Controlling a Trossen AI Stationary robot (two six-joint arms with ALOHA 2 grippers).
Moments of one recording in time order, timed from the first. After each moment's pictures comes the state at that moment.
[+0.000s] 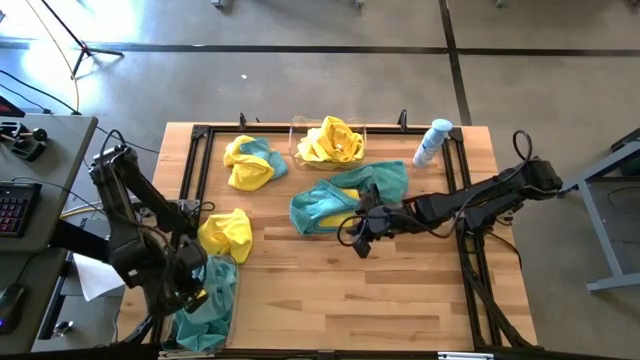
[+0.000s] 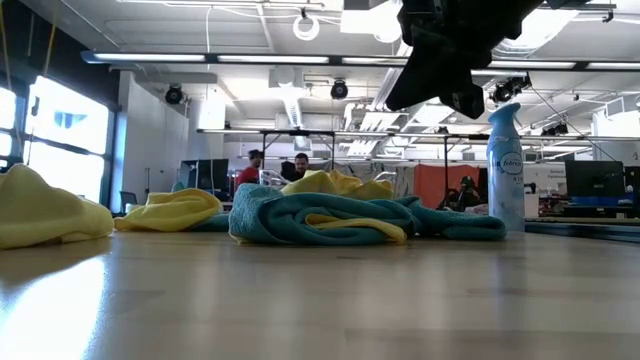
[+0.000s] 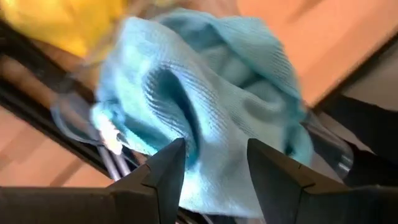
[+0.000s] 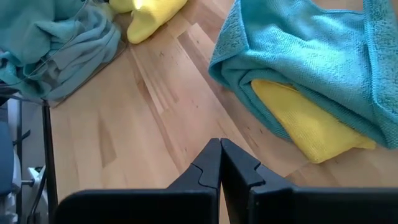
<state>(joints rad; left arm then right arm) -1.06 1.30 1.25 -1.34 -0.08 -1.83 0.23 1.43 0.93 -0.24 0.21 0.78</state>
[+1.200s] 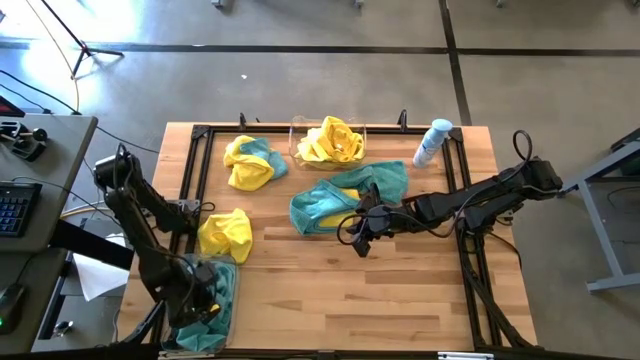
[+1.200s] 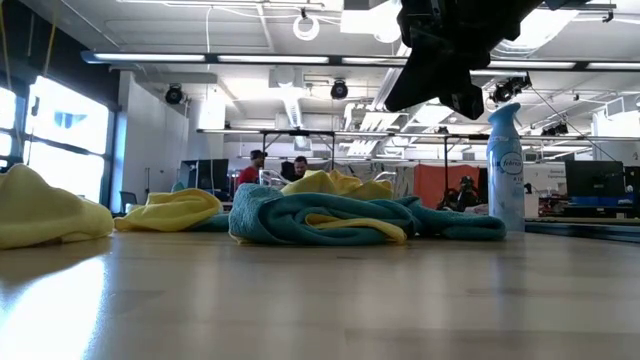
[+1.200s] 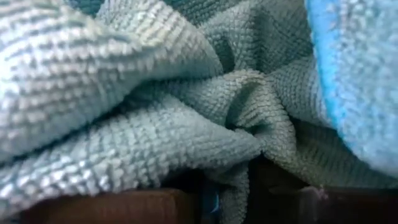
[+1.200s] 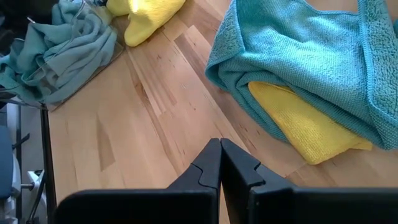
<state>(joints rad) -1.13 1.40 0.78 -0.71 -0.02 -1.97 0.22 1.43 0.93 -0.24 0.21 0.79</state>
